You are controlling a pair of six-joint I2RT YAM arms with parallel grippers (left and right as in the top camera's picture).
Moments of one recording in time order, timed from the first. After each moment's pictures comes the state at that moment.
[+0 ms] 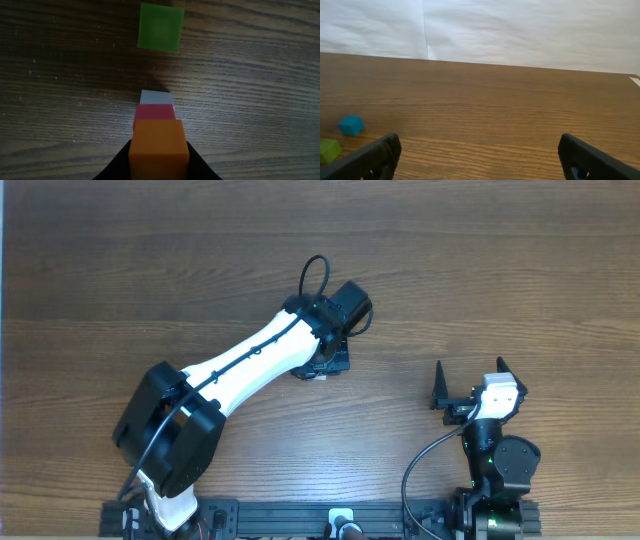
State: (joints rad) left arm -0.75 1.92 1.42 -0.97 -0.03 -0.83; right arm -0.09 0.01 0.01 -0.06 -0.14 -0.06
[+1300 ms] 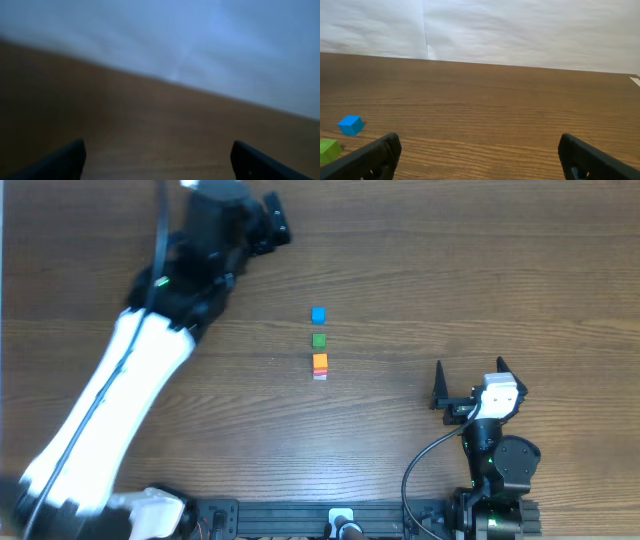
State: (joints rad) left arm -0.40 1.51 1.49 -0.51 -0.24 -0.54; right arm -0.09 0.01 0.01 -0.06 -0.14 -0.06
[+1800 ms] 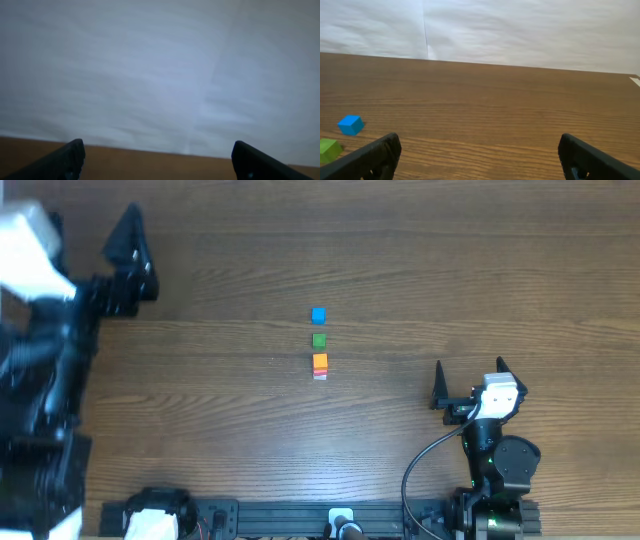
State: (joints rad) left arm -0.06 0.87 1.31 -0.42 0.01 -0.20; right arm -0.09 0.01 0.01 -0.06 -0.14 -0.06
